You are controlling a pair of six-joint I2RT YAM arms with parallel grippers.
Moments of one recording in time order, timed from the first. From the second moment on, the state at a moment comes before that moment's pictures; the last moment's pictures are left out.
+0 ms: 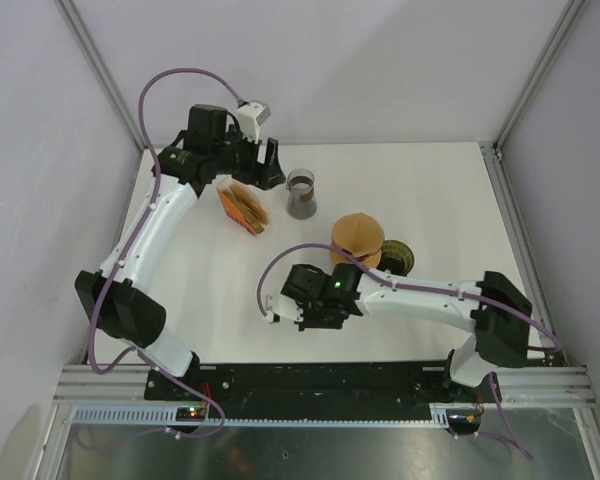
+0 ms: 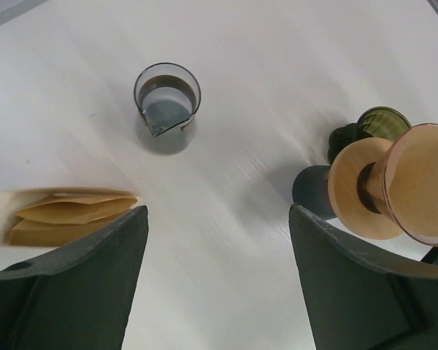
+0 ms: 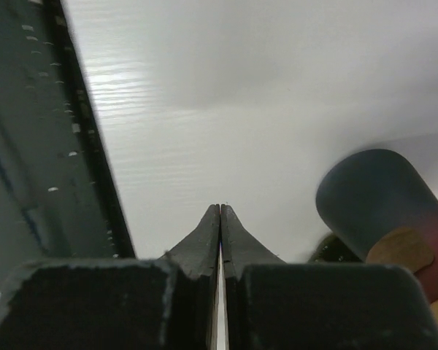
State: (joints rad) left arm -0.33 1.61 1.73 -0.74 0.40 0.03; right arm 1.21 1.59 1.25 -0.89 0.02 -0.40
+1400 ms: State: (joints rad) left arm -0.27 1.55 1.69 -0.72 0.45 0.03; right arm 1.03 1.90 1.19 -0.70 0.55 -0.59
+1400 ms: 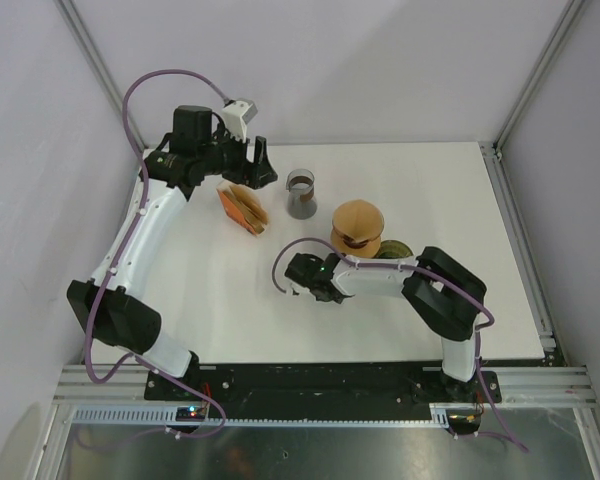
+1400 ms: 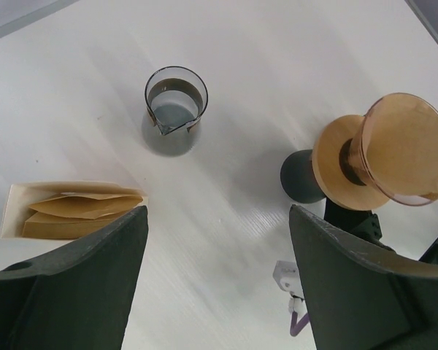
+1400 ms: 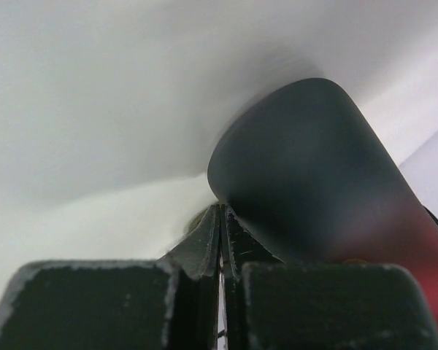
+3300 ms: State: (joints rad) left arm -0.26 1.61 1.68 -0.71 0.44 0.05; right arm 0.87 1.95 1.31 -0.52 0.57 -0.55
